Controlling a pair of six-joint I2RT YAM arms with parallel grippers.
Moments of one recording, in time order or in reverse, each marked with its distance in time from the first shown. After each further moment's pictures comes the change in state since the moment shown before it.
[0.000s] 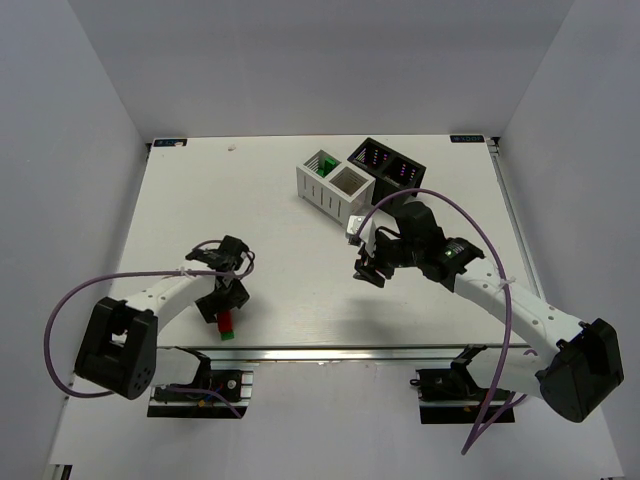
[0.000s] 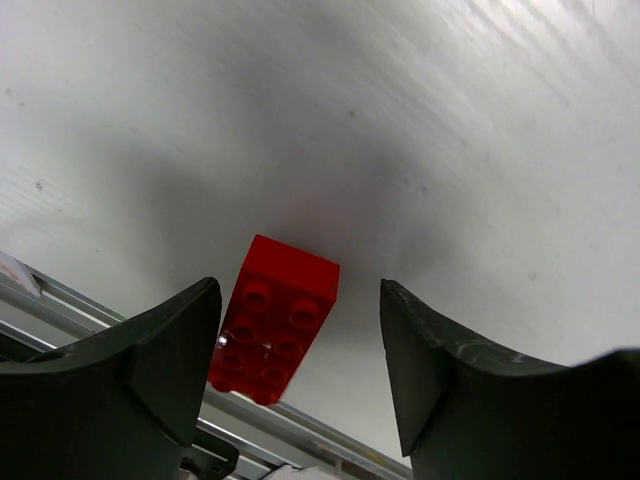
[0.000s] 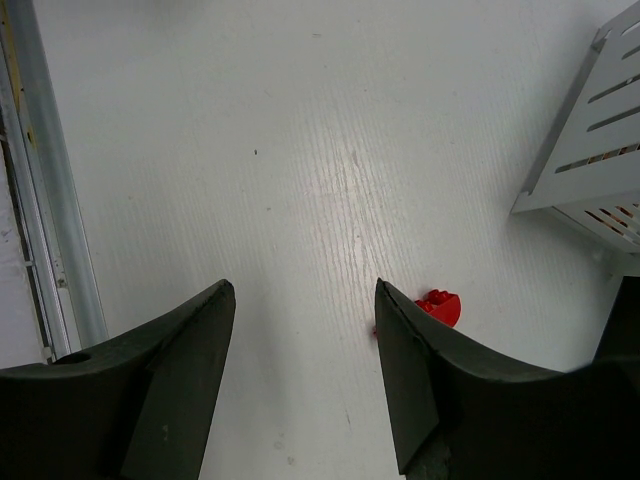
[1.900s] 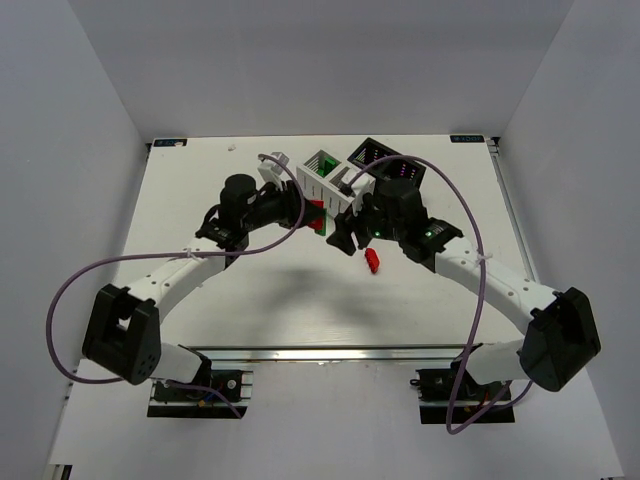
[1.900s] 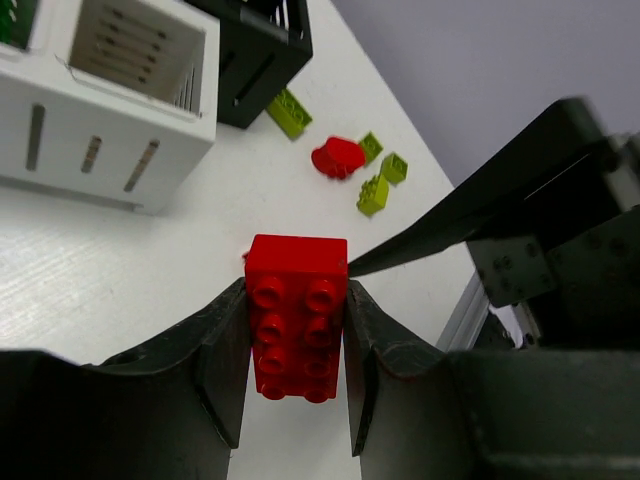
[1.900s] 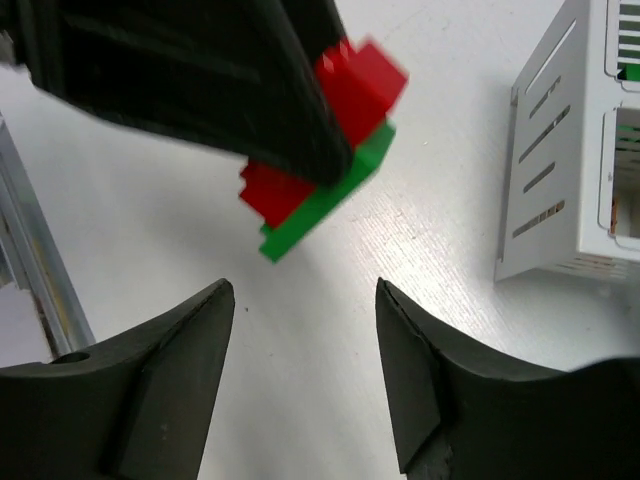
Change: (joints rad) left arm -0.100 0.110 0.267 1.071 0.834 0.446; right arm 0.007 0.198 0.152 0.290 0.095 0.466
